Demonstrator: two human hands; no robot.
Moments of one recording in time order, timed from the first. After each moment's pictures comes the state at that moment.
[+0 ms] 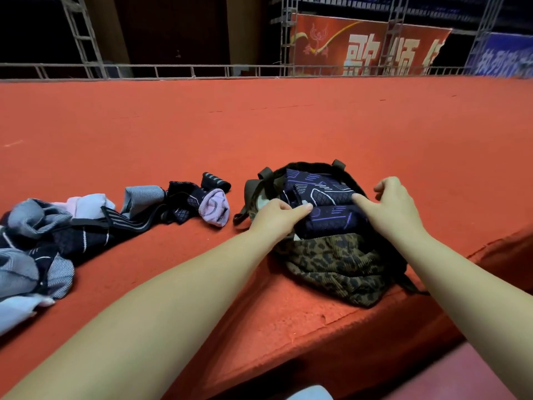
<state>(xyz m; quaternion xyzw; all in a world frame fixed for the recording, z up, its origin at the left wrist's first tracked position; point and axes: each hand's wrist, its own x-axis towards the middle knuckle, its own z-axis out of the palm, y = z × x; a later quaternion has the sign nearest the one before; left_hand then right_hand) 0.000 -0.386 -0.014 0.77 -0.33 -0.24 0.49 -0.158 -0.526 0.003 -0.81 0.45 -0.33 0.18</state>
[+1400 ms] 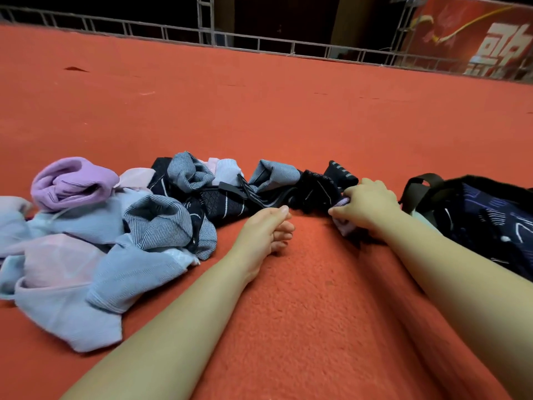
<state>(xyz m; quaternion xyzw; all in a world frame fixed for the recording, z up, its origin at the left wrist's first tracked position) 0.145 -0.183 -0.063 0.59 -0.14 -0.27 0.75 0.113 -0.391 -0.021 -0.96 0.27 -0.05 -0.02</state>
